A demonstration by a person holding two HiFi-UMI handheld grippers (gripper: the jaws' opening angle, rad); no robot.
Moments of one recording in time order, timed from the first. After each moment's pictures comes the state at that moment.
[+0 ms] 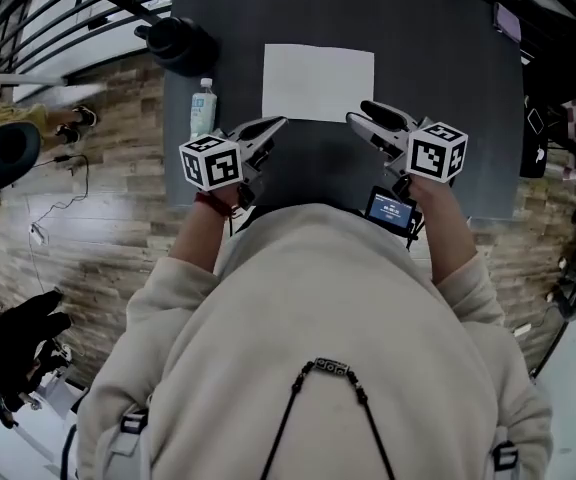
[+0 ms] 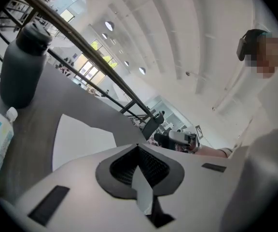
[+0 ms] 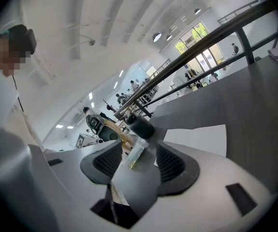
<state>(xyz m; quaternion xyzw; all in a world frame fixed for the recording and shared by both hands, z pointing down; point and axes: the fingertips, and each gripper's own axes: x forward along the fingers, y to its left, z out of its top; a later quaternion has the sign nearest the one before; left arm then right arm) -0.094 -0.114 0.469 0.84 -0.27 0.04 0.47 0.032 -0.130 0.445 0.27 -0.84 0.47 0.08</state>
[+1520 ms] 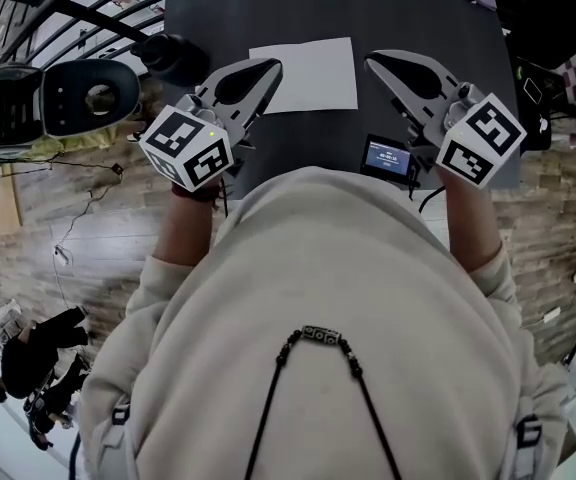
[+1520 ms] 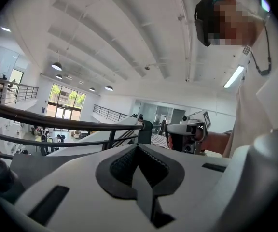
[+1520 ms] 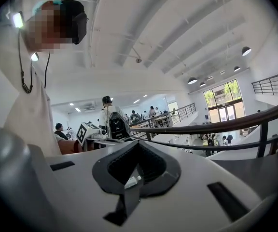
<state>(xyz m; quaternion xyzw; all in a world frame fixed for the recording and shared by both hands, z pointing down) -0.038 -0.134 0.266 0.95 -0.27 0.06 0.16 0.073 -0.114 0.235 0.30 -0.94 0.17 0.01</state>
